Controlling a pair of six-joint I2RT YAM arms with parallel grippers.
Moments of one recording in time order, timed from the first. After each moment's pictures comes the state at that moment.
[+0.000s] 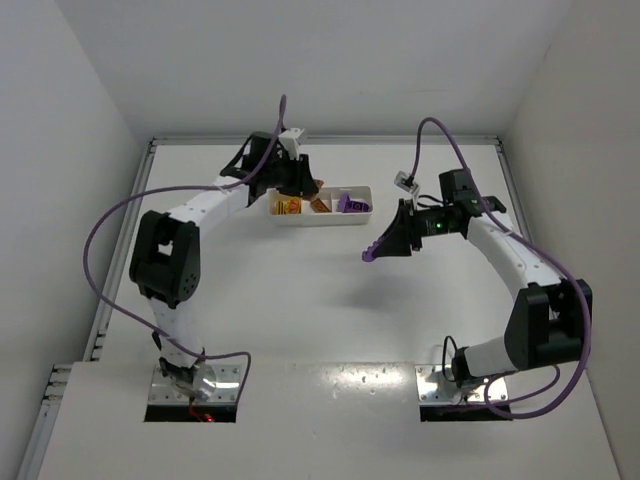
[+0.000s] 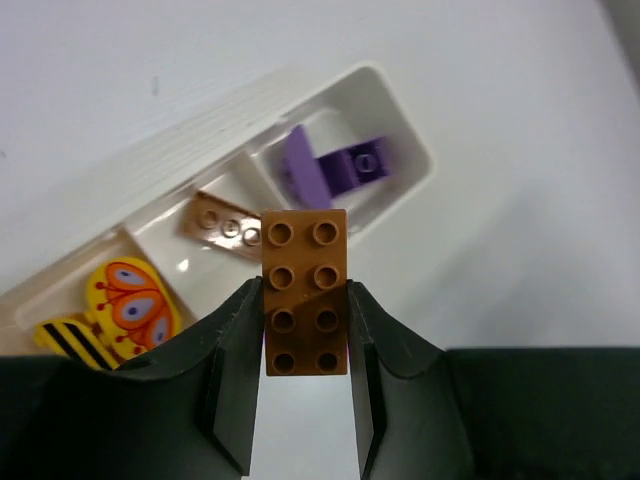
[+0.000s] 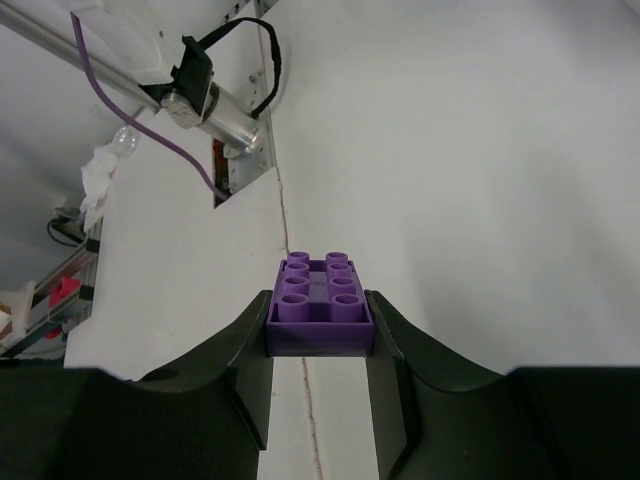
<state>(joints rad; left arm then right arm) -0.35 1.85 1.44 -0.14 0.46 -0.23 0.13 1.43 1.03 -0.66 -1.27 -0.40</state>
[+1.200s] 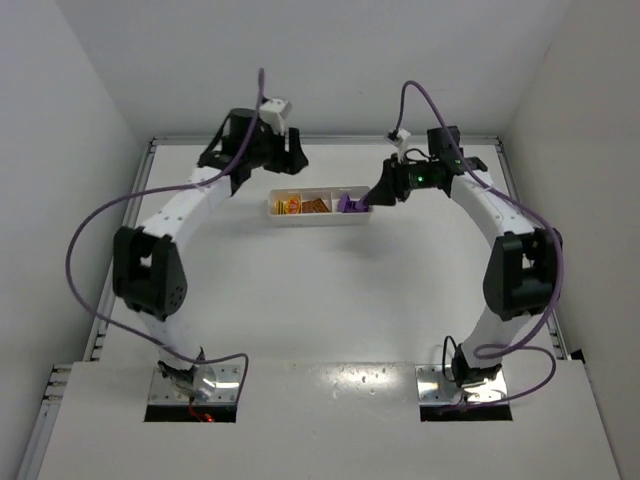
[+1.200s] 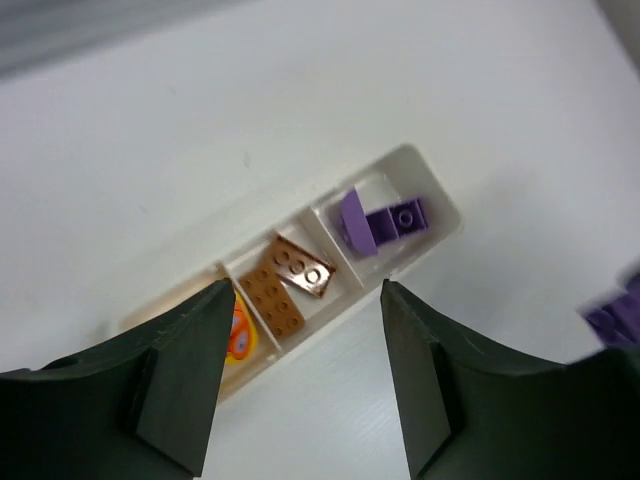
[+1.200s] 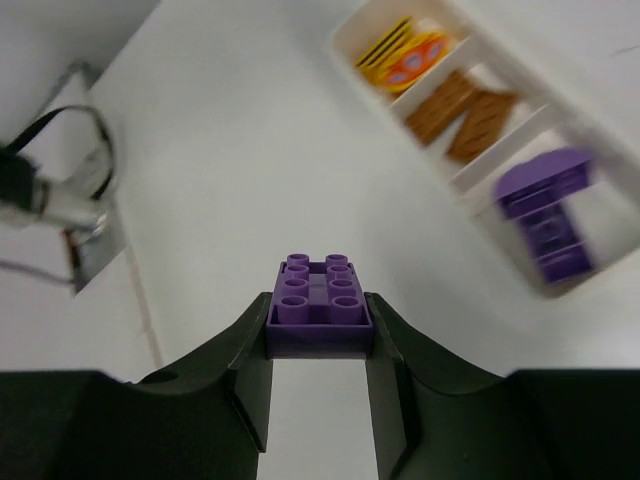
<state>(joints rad) -0.34 1.85 1.57 -0.24 0.32 -0.15 0.13 1.70 1.32 -0.49 -1.03 -0.22</state>
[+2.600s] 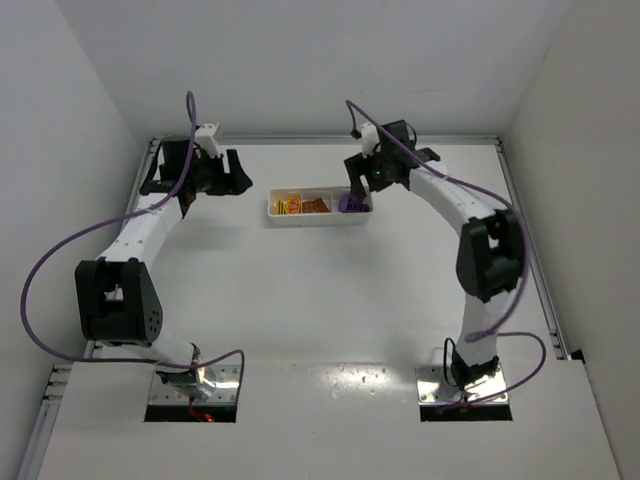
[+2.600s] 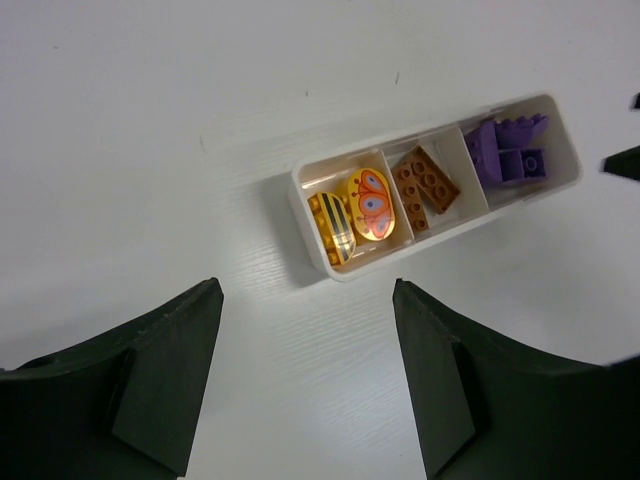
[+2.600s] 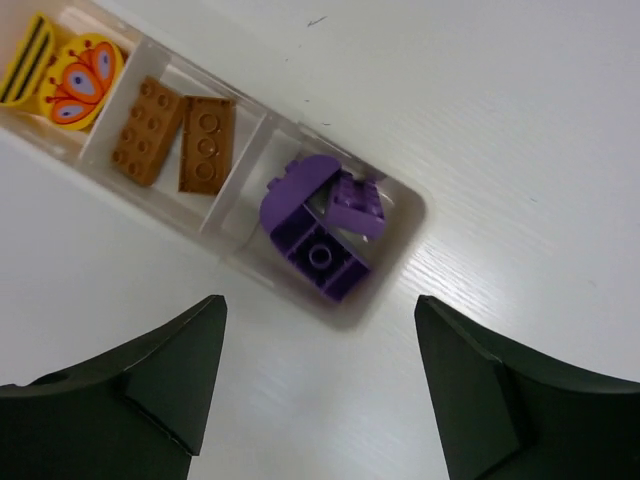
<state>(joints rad) 0.00 1.54 1.23 -0.23 0.42 -0.12 0.34 2.03 1.65 -0.46 -0.17 -0.15</state>
